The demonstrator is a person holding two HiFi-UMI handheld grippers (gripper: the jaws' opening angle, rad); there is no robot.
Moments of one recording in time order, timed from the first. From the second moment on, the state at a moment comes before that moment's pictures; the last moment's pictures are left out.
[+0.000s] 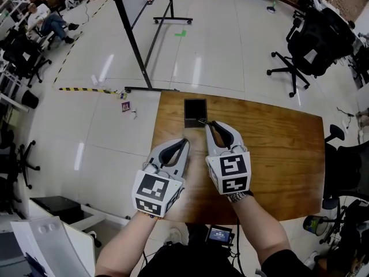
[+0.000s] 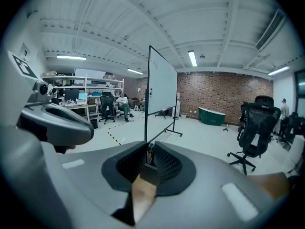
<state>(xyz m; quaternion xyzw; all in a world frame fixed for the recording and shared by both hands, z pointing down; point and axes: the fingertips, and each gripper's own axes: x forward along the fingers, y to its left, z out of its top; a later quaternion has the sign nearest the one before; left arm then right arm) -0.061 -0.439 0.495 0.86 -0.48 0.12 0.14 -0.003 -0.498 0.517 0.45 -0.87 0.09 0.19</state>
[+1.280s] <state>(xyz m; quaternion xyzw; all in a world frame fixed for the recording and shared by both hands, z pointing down) -0.094 -0.178 0.407 0.88 -0.46 0.09 0.05 -0.018 -0.215 0.412 0.49 -0.86 0.01 0.16</state>
